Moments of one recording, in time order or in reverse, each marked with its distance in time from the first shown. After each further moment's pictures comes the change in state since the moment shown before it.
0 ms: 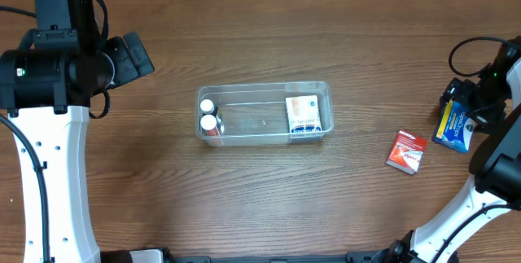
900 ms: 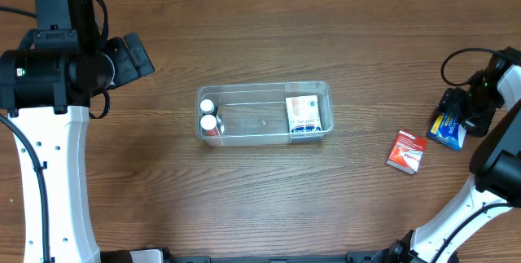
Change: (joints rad) left arm 0.000 0.000 0.000 -0.004 0.000 0.000; right arm 0.000 0.008 -0.111 0.126 -0.033 -0.051
